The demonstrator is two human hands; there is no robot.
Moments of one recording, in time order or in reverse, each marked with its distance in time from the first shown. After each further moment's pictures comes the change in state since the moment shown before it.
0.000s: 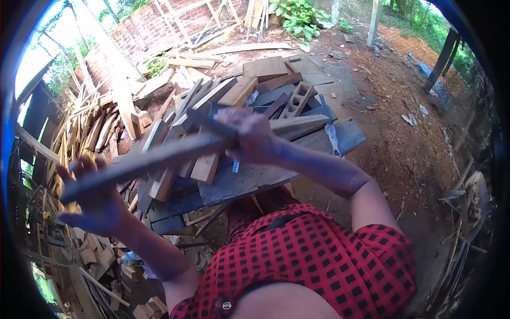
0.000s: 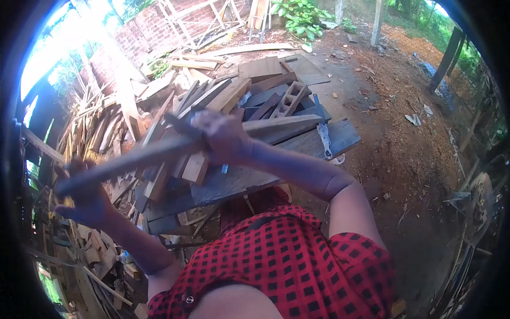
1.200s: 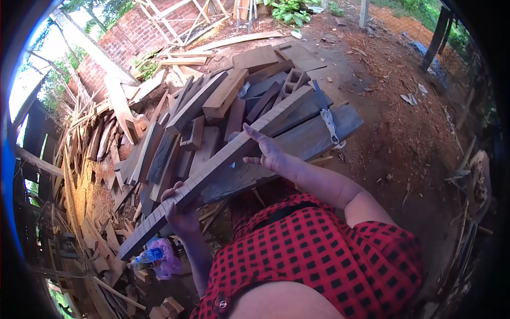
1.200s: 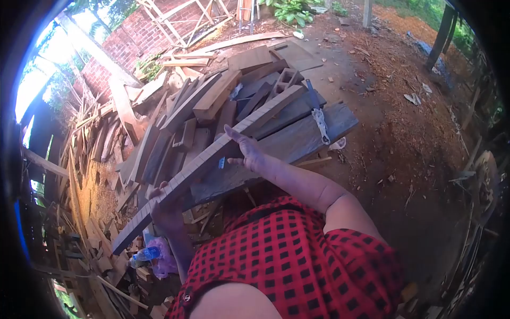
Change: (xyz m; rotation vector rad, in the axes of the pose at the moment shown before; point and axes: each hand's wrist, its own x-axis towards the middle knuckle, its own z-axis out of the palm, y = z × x) left_hand -0.161 -0.092 -0.067 0.228 0.416 -0.436; right_hand -0.108 0.023 0.033 1.244 0.236 1.779
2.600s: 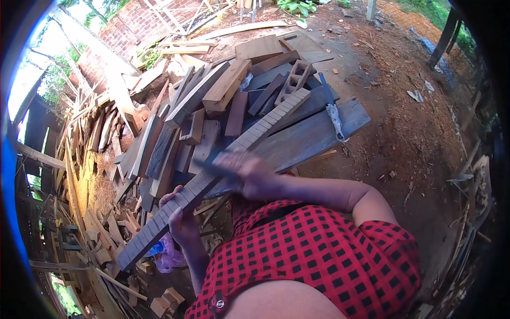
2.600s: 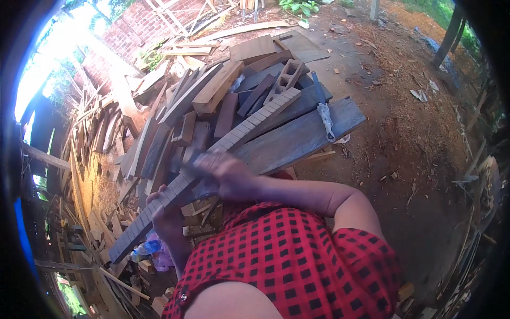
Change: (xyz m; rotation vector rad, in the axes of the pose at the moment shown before) left_hand -0.012 0.007 0.016 0.195 0.097 0.005; right_hand -0.057 0.016 0.021 -1.165 -0.431 -1.328
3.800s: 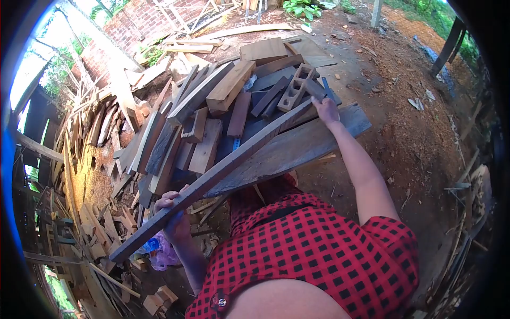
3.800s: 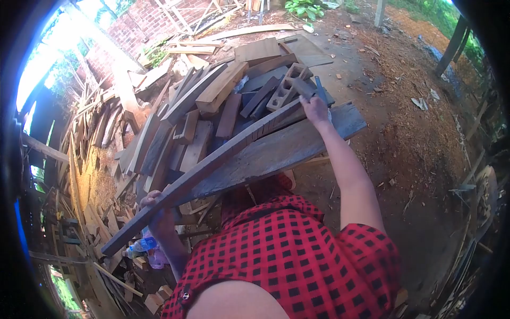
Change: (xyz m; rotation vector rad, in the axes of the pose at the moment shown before) left_hand 0.011 0.011 -0.027 0.018 -0.364 0.165; right_hand -0.067 0.217 -0.147 -0.584 0.267 0.955
